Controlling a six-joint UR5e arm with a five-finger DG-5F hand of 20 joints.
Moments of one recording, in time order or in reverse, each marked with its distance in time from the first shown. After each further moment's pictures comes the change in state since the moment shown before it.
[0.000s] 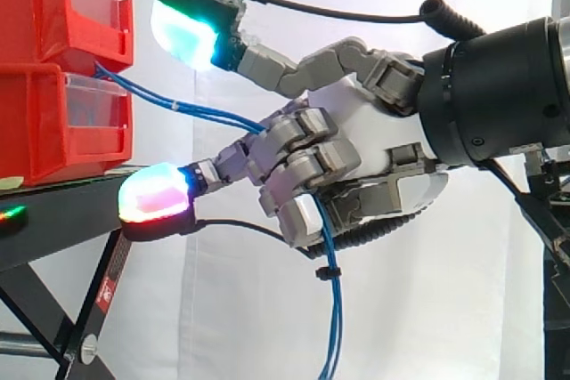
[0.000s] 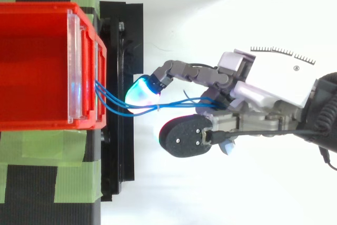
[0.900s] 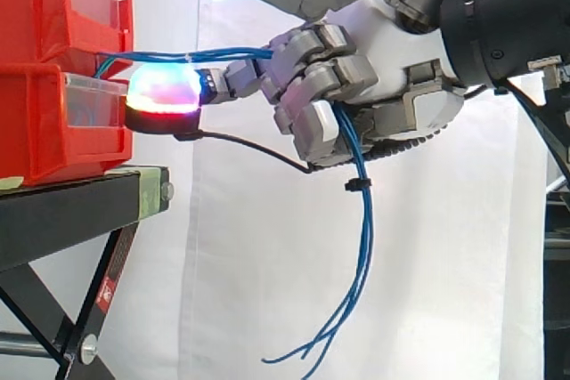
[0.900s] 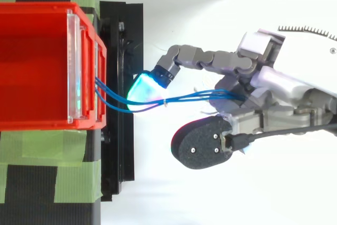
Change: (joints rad) arm -0.001 0.079 0.001 -0.020 0.006 -0.030
